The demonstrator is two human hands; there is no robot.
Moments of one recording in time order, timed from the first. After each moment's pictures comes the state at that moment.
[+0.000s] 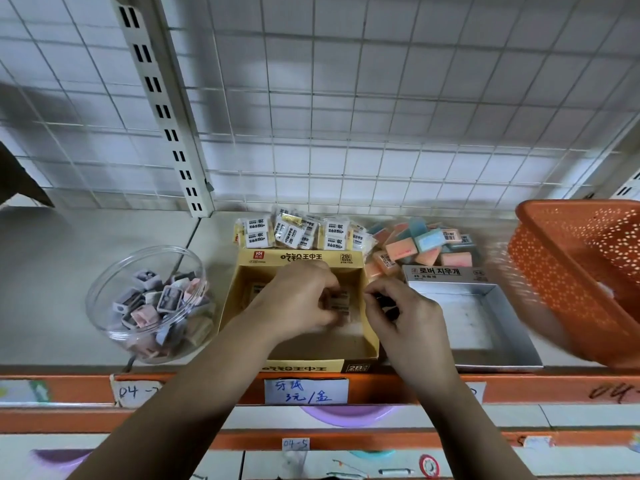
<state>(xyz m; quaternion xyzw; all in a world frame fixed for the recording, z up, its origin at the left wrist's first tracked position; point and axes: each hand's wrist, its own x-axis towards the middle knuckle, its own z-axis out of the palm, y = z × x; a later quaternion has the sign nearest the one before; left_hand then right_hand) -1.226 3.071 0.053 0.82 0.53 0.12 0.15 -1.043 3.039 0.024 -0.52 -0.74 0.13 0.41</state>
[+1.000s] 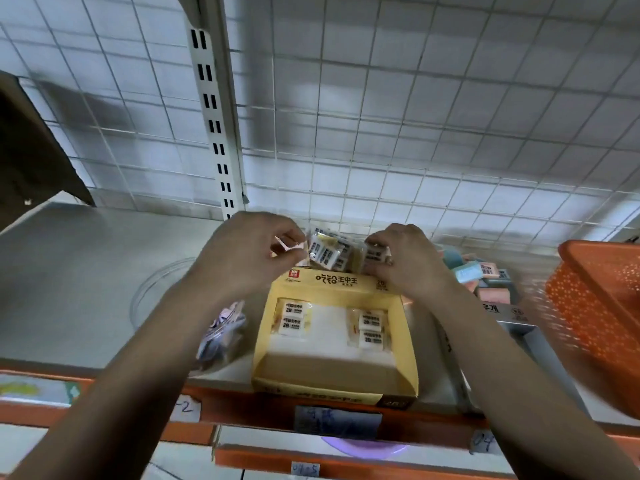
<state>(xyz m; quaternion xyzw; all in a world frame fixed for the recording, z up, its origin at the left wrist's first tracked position) -1.319 3.079 0.113 0.73 0.61 0.29 0.13 -1.084 3.158 0.079 -0.53 -0.83 0.07 0.13</state>
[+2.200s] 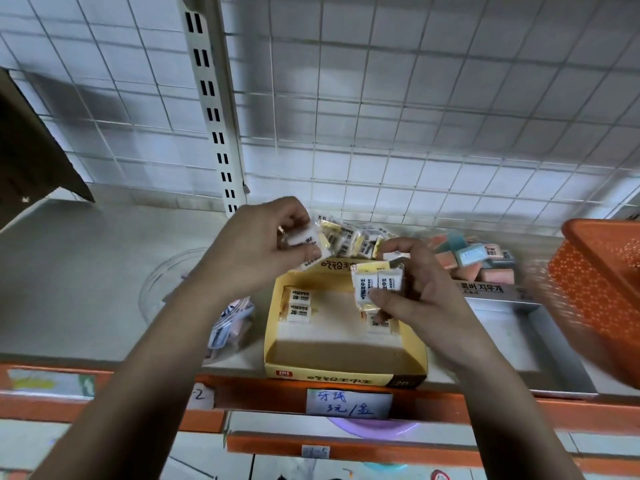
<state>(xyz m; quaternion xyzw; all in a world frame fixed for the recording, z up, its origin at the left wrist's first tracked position) -1.316 3.065 0.116 0.72 0.58 0.33 0.17 -1.084 3.060 0.074 -0.39 -0.61 0.53 0.43</state>
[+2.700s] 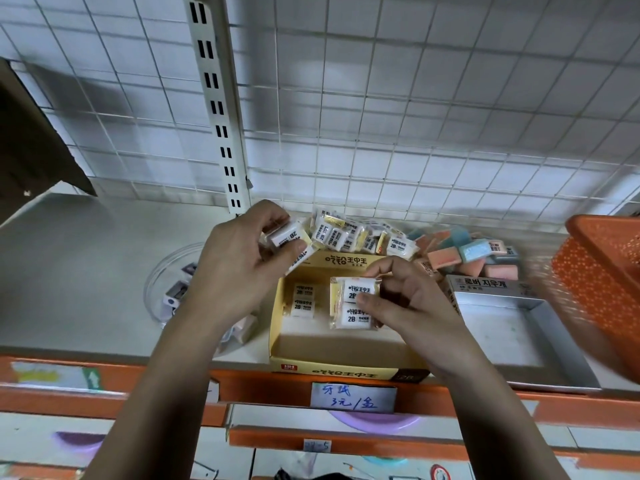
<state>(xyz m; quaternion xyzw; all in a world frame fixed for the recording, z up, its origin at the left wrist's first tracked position) -1.318 3.037 0.099 0.65 0.62 0.42 0.14 -1.097 3.046 0.067 -0.39 -0.63 0.54 0.40</state>
